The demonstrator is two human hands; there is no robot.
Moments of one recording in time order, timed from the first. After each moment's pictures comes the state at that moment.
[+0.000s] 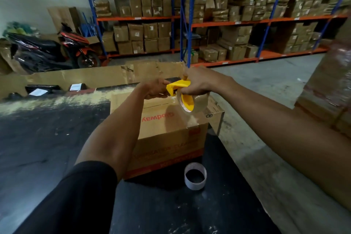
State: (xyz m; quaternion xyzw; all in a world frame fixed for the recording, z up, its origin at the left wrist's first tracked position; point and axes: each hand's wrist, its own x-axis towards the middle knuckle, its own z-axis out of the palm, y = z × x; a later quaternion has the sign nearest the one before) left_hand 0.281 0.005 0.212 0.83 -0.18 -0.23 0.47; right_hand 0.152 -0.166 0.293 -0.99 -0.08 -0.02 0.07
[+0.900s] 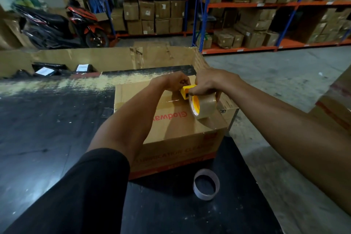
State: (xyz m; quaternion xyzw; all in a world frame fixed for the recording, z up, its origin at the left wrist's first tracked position) left_hand 0.361 -0.018 0.175 0.93 -0.32 -0.10 0.15; right_hand 0.230 -0.147 0.265 -0.99 0.01 0.15 0.08
